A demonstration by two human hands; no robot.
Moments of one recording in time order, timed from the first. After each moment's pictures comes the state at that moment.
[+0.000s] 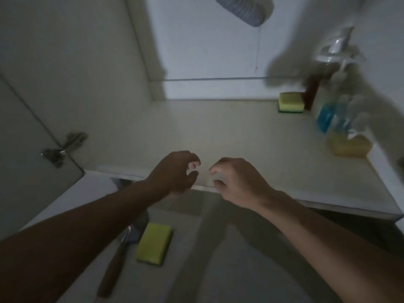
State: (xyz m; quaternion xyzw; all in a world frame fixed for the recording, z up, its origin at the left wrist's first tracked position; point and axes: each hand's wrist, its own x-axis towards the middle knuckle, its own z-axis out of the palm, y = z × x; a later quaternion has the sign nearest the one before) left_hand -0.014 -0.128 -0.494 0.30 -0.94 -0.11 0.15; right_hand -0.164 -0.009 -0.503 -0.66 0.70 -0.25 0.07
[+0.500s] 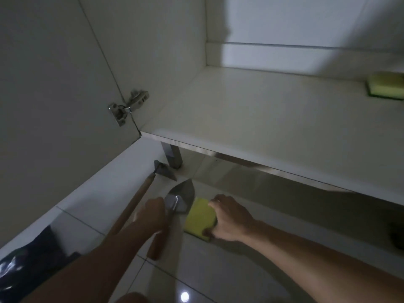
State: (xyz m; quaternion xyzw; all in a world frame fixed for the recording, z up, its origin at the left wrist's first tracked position) left_hand 0.199 -0.164 -0.664 0.64 -0.75 -0.16 -0.08; right_hand -0.009 -0.072 -0.645 -0.68 0.69 -0.04 0.24
